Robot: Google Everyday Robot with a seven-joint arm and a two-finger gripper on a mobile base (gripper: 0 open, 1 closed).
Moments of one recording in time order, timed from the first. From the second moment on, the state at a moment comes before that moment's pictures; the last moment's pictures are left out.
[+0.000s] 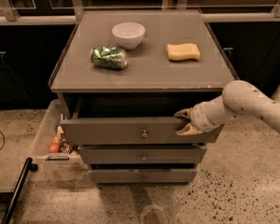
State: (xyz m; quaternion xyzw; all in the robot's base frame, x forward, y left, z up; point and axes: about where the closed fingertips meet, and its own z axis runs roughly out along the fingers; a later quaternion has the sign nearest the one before) arm 0.597 -0.182 0.635 -0.72 0.61 0.06 0.32
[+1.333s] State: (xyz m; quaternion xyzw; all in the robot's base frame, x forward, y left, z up) arm 0.575 -0.190 0.638 -0.71 0.62 0.06 0.32
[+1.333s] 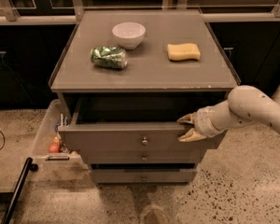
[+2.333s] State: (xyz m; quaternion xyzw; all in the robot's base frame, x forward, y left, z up) arm 0.531 -0.201 0.641 -0.70 0.63 0.10 0.33
